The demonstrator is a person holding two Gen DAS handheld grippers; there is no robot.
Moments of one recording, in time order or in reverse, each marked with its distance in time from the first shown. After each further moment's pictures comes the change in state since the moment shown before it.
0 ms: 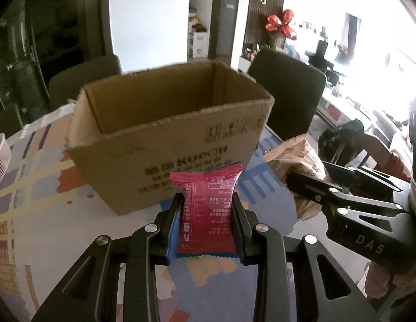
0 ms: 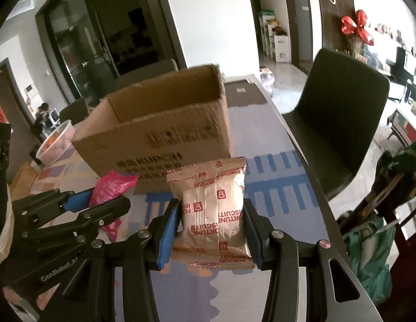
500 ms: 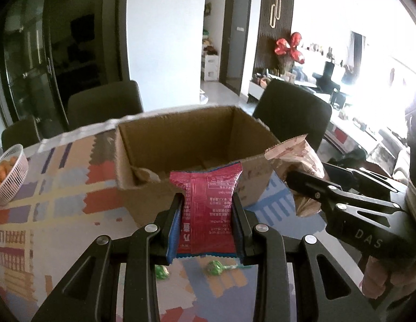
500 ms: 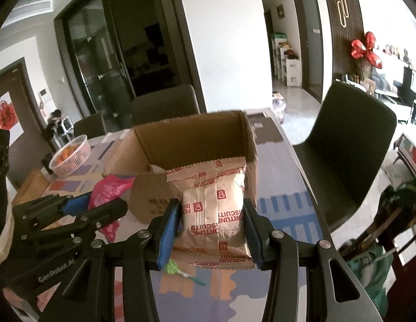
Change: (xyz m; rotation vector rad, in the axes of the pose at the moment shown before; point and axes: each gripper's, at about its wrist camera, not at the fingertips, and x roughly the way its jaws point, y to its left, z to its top) left arm -0.045 0.020 0.027 -0.032 -0.125 0.049; right arm -0.030 0.034 0.038 -0.057 -0.116 0.041
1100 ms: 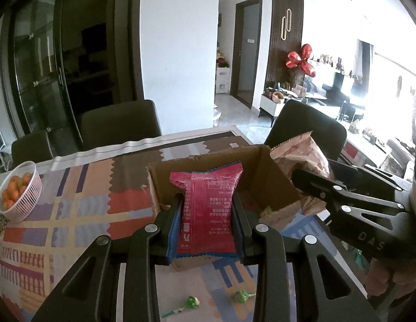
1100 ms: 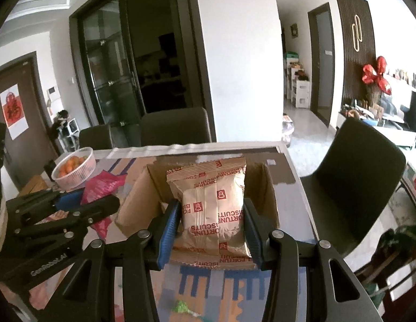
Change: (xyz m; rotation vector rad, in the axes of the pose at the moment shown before) left arm 0.000 0.039 0.052 -0.016 -0.053 0.052; right arm 0.014 0.035 0.067 -0.089 -0.071 0.012
